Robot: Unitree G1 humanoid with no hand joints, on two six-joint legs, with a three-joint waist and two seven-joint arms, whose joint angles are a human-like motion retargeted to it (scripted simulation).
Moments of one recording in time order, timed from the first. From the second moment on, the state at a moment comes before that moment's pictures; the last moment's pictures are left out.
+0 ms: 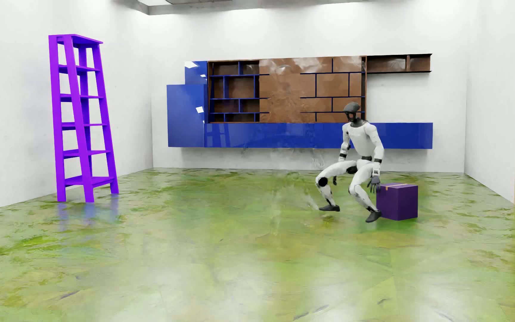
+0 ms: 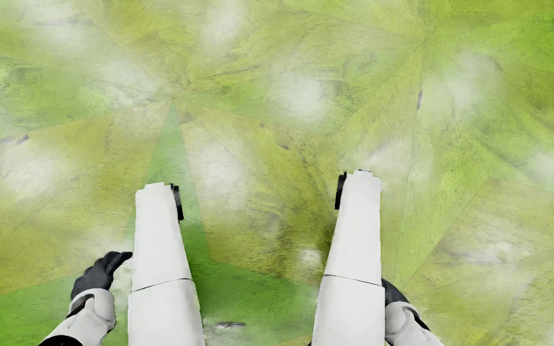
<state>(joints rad) -0.89 -0.98 -0.02 0.24 -0.26 -0.05 -0.18 0.21 0.78 2.00 1.84 -0.25 -0.23 -0.65 -0.72 0.47 -0.33 -0.11 0.26 -0.40 0.39 0.95 1.01 0.24 -0.25 0.13 -0.02 0.44 -0.18</state>
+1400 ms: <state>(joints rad) -0.16 -0.46 -0.07 0.09 -0.12 0.03 -0.01 0.15 0.36 0.71 1.01 -0.16 -0.07 -0.40 -0.35 0.30 -0.35 0.01 0.10 -0.43 0.36 1.15 1.02 0.25 -0.29 0.07 -0.10 0.36 -0.16</state>
